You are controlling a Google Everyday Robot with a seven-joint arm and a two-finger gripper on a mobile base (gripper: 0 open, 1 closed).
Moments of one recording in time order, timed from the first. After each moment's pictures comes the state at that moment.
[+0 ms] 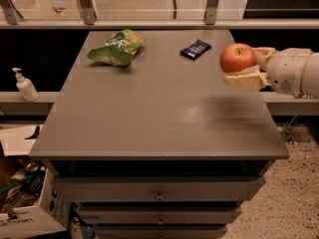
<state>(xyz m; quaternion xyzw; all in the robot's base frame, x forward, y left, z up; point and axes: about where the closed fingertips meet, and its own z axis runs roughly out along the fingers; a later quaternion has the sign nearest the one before) 0.587 -0.207 0.917 -0.42 0.69 0.14 0.57</state>
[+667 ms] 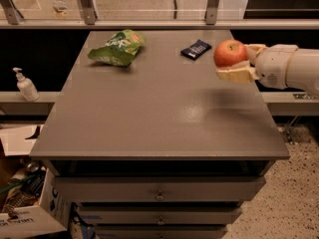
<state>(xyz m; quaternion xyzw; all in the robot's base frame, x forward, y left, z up) 0.619 -0.200 0.908 -0.41 0.70 0.12 0.57</state>
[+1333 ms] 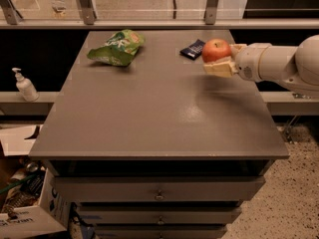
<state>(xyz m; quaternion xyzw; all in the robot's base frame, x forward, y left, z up) 0.680 -0.185 0.878 -0.36 0.74 0.12 0.56</state>
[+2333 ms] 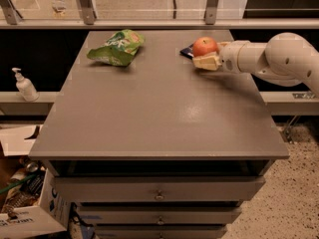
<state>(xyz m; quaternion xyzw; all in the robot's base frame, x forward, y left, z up) 0.762 -0.171 0.845 -0.34 0.75 0.13 0.55</state>
